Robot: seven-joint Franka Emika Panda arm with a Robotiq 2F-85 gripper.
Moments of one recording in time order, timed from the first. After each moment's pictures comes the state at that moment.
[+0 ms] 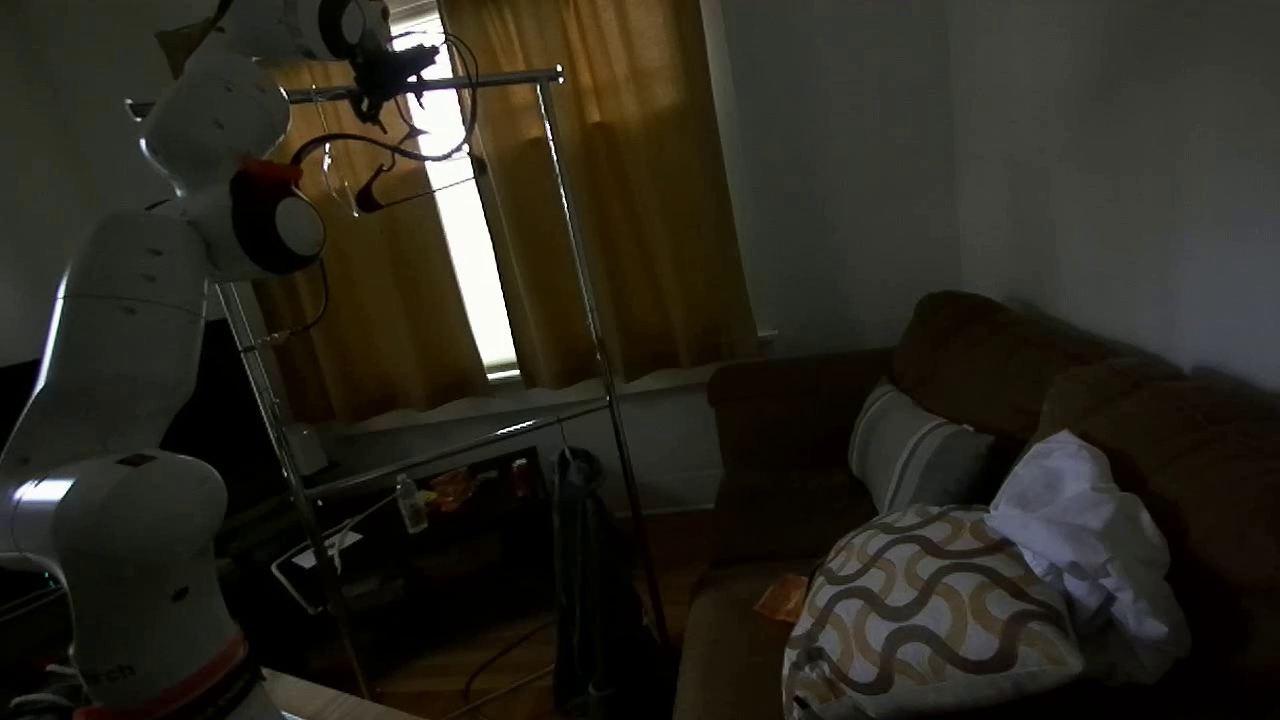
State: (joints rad) arm 0.12 0.46 0.17 -0.42 0.19 1.80 -0.79
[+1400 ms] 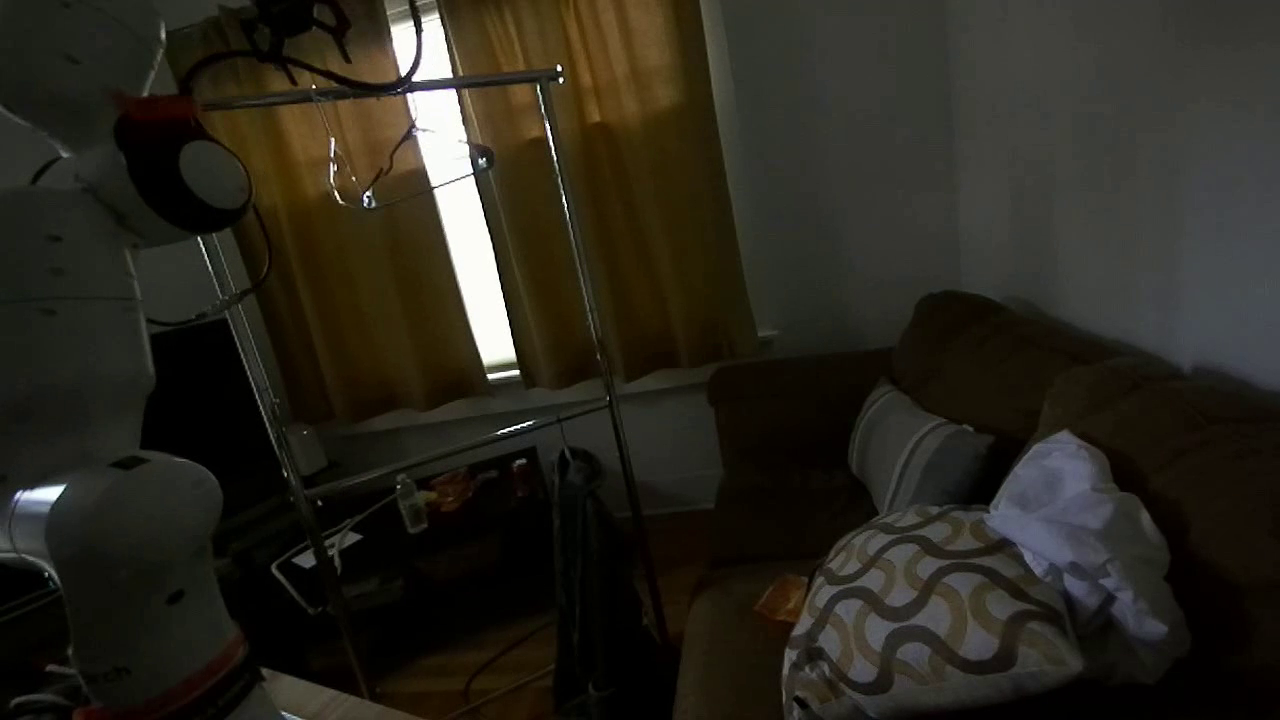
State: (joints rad) arm 0.08 0.17 0.15 -0.38 0.13 1.19 -0.77
